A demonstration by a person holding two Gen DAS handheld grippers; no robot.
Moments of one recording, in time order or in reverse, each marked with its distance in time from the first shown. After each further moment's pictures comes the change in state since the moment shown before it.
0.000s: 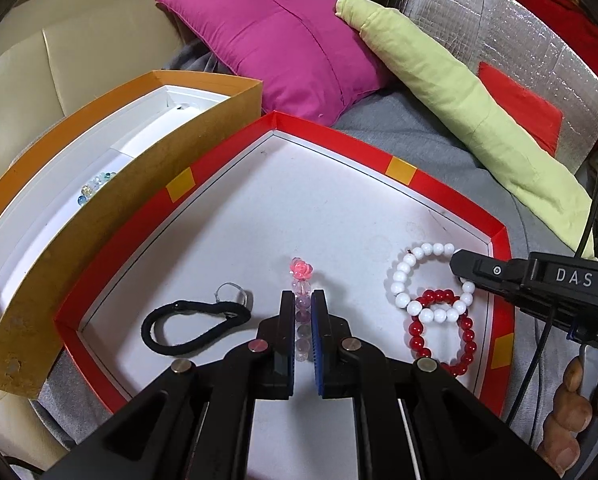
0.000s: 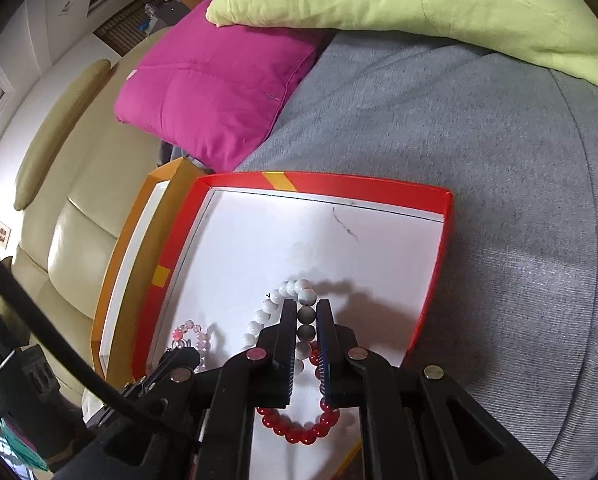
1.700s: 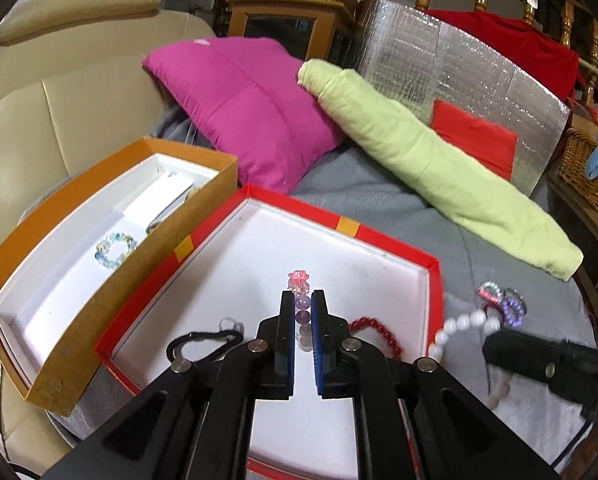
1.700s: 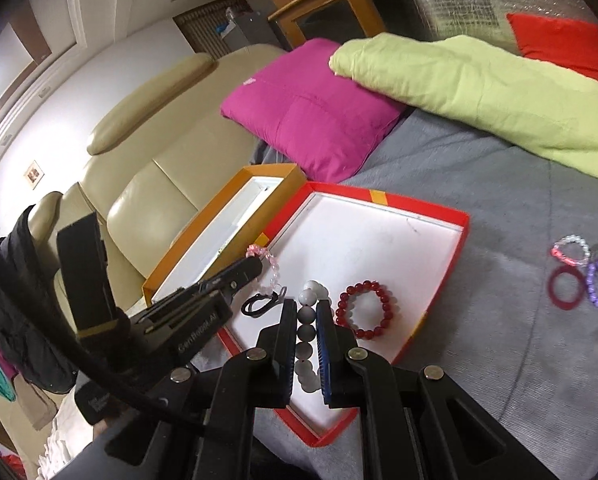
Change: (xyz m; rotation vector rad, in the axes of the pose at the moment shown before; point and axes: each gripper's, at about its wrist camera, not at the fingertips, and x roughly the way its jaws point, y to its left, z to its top) left arm -0.070 0.000 0.006 0.060 -0.155 -0.109; right arm -0.107 0.074 -0.073 -0.252 -0.130 0.056
